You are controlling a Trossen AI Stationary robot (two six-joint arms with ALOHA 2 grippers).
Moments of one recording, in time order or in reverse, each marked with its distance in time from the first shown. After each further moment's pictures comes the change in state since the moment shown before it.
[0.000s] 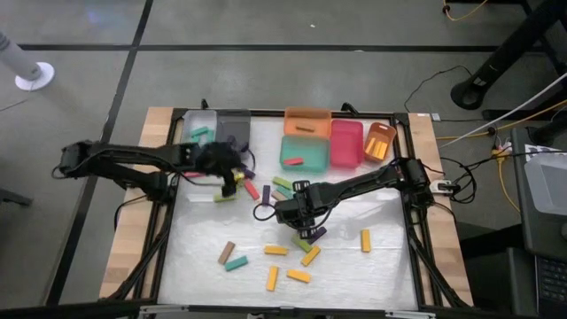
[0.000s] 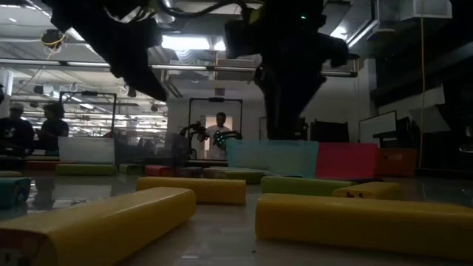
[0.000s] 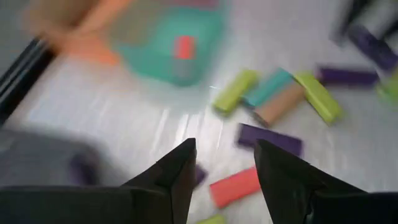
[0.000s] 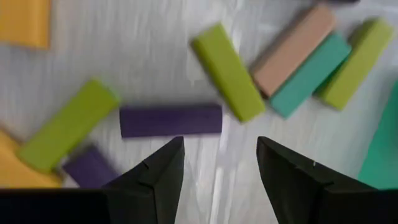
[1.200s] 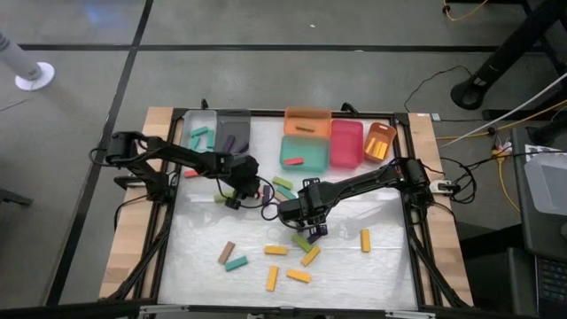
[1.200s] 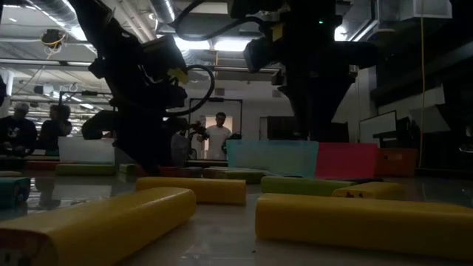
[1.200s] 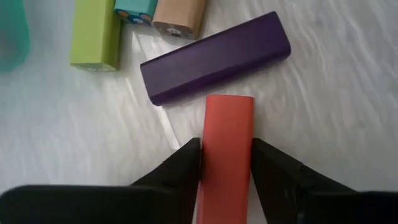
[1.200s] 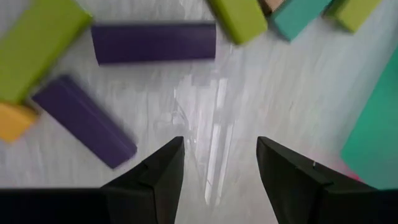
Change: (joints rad) left arm 0.014 0.538 0.042 0.120 0.185 0.549; right arm -0.001 0.002 0.000 -0.197 -0.002 0.038
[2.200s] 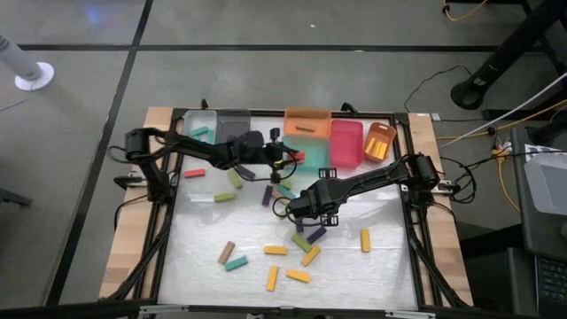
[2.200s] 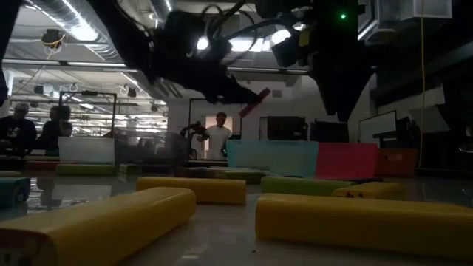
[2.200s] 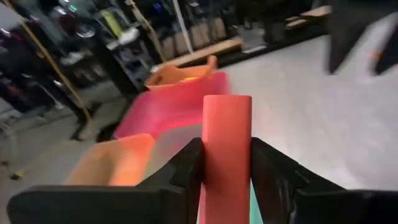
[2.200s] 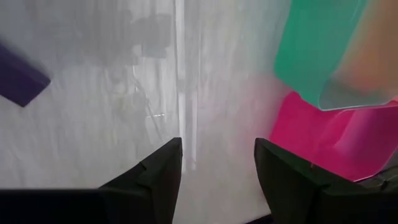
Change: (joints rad) left arm 0.106 0.142 0.134 0.853 -0.019 -0.113; right arm 0.001 -0.087 -0.053 -0.196 0.169 0.152
